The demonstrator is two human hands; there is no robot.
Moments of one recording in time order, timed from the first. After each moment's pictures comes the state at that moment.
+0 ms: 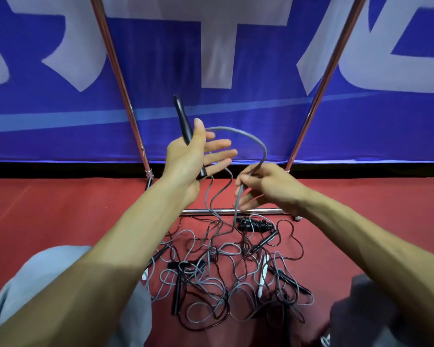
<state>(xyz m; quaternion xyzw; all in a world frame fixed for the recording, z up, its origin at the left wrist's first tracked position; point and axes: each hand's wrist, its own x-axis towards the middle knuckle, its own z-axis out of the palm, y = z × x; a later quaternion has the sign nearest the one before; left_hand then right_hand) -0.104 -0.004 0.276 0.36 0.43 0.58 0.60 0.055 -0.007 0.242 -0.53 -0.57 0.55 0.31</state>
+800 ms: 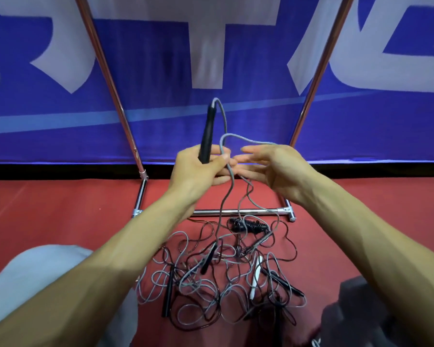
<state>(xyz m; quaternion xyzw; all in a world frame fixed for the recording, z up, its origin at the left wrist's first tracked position) -0.072 -0.007 0.253 0.50 0.47 0.51 0.52 0.085 0.007 0.268 -0.48 -0.38 0.64 0.47</state>
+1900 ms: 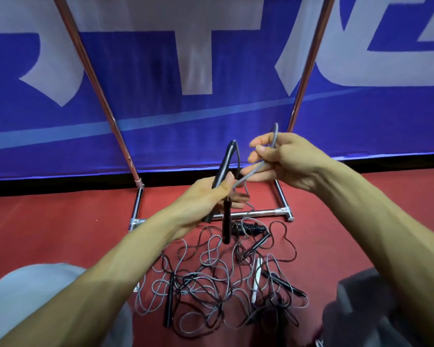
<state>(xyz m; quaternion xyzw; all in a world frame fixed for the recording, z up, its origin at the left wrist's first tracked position) -0.071 -0.015 0.234 0.59 0.41 0.29 0.62 0.109 -0.003 0.294 -0.48 -0.46 0.61 0.44</state>
